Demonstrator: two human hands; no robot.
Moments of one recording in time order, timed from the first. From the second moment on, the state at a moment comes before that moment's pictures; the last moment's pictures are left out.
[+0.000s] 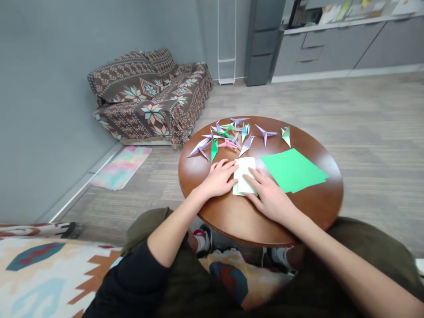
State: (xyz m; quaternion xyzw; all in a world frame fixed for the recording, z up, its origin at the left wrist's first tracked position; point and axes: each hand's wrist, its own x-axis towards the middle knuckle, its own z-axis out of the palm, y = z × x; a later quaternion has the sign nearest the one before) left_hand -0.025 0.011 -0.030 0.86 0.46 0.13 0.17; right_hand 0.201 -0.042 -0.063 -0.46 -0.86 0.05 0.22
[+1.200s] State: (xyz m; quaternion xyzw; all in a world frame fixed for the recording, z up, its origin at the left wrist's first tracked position) left_hand -0.020 -0.011 -0.025 0.89 0.44 0.08 0.13; right_hand 0.222 -0.043 -0.048 -0.42 -0.88 0.07 0.19
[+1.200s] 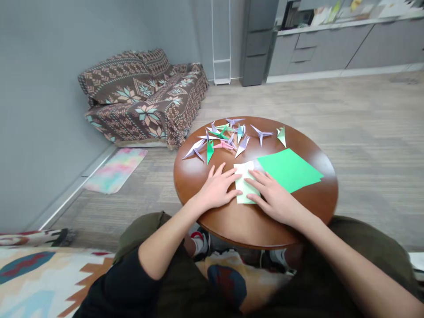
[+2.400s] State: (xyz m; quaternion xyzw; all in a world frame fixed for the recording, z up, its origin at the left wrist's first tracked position) left_hand -0.015 -0.017 -0.028 0.89 0.43 0.11 0.13; right_hand 0.223 -0.038 -0.058 -0.47 -0.86 0.09 0.16
